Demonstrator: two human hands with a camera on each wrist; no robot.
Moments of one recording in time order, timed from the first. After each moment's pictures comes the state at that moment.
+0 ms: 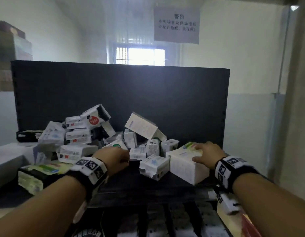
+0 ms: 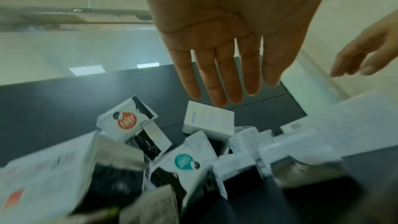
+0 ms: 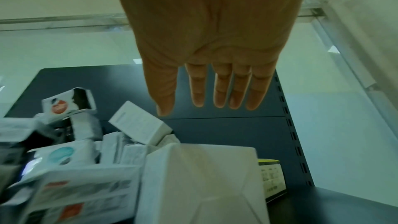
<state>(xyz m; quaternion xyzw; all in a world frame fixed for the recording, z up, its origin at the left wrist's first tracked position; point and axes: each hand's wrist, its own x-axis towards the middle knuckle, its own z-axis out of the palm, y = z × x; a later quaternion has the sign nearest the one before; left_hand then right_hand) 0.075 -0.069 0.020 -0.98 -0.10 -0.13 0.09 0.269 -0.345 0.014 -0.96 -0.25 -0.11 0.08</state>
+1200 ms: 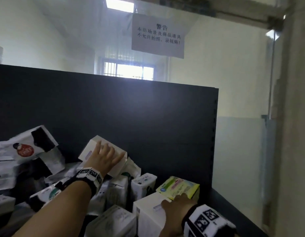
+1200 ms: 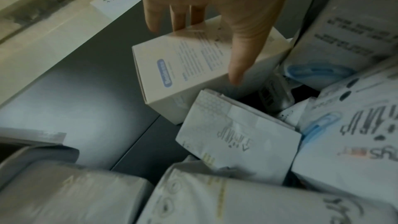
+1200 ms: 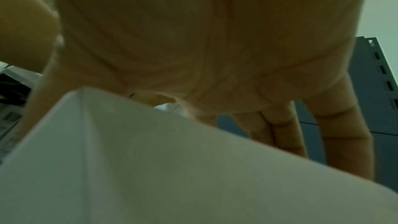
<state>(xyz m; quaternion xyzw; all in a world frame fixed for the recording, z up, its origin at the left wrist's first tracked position) 0.339 -0.010 0.029 -0.88 -0.16 -0.14 0.42 0.362 -0.282 -0.012 -0.97 -0.21 0.04 -0.06</state>
